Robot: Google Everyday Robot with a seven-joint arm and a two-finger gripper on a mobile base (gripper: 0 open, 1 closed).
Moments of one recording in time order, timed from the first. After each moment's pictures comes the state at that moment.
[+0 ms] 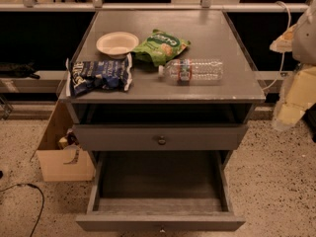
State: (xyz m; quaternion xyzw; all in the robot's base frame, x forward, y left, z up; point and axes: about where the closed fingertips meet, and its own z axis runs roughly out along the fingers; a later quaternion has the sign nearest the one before) arm 0.438 -0.217 0.976 -0.60 0.78 -0.03 0.16
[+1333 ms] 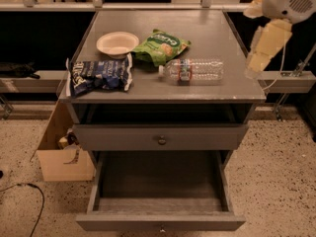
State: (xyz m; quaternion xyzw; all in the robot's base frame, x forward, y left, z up) arm 0.544 -0.197 0.996 -0.63 0.75 -0.01 0.20
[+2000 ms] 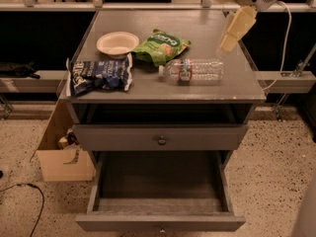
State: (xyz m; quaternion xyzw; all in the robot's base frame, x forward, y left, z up) arm 0.621 -0.141 0.999 -0.68 0.67 0.08 0.30
